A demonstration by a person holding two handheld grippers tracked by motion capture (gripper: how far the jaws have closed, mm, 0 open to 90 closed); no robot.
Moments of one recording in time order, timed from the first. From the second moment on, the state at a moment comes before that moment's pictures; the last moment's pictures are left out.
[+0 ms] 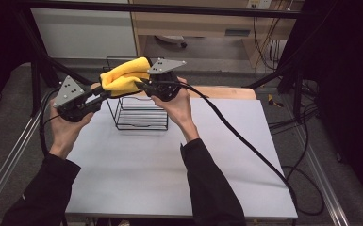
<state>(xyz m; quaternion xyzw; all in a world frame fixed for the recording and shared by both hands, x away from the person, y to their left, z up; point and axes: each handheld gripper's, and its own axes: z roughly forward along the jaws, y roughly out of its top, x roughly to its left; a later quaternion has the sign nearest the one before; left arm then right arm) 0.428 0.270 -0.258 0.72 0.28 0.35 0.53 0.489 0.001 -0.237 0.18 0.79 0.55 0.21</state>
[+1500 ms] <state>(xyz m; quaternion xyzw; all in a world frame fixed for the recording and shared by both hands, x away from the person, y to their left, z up) 0.429 0.269 -0.246 0.74 0.34 0.30 0.49 0.490 -0.019 -0.220 0.21 0.78 0.55 0.22</state>
